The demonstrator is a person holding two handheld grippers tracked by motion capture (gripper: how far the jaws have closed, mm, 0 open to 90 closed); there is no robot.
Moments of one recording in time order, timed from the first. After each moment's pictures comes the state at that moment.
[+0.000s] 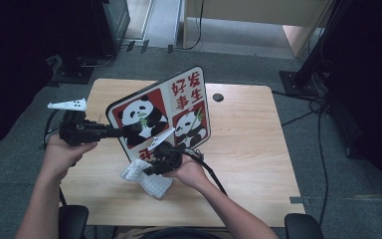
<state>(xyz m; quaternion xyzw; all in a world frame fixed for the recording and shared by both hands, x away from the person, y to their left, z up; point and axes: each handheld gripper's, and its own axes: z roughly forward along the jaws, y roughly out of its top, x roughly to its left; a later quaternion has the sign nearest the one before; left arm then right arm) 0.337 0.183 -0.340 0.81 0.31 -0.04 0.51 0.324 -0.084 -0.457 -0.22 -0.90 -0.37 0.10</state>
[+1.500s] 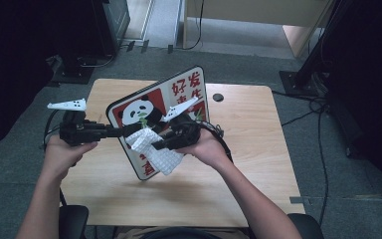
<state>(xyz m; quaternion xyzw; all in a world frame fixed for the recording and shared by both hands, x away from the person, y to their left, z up) 0.337 0.183 -0.340 0.80 0.31 -0.04 0.51 0.341 -0.131 -0.351 -0.20 -0.88 -0.43 0.06</state>
